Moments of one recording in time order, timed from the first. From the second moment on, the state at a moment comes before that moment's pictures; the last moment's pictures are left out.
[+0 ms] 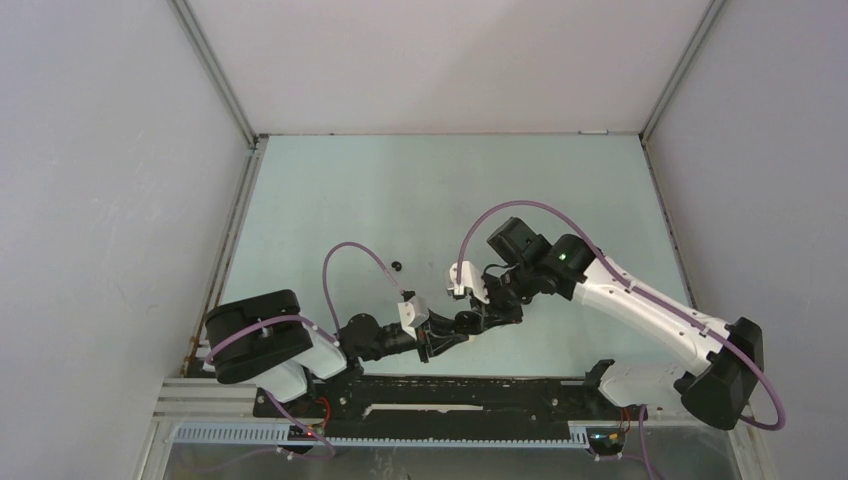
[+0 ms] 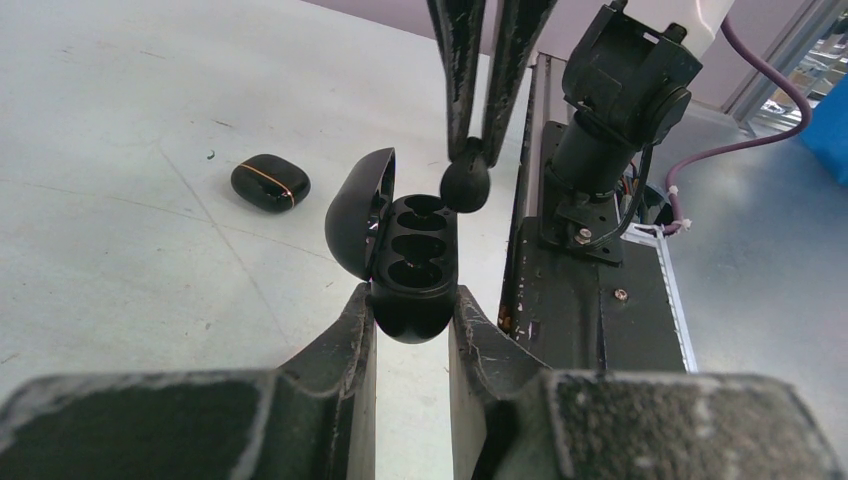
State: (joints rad) left arm -1.12 1.54 0.13 1.49 0.22 -0.22; right arm 0.84 1.24 1.10 -1.00 -0.60 -0.65
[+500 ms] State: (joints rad) left arm -1.12 1.54 0.13 1.49 0.22 -0.22; right arm 0.84 1.30 1.10 -0.96 -0.54 -0.65
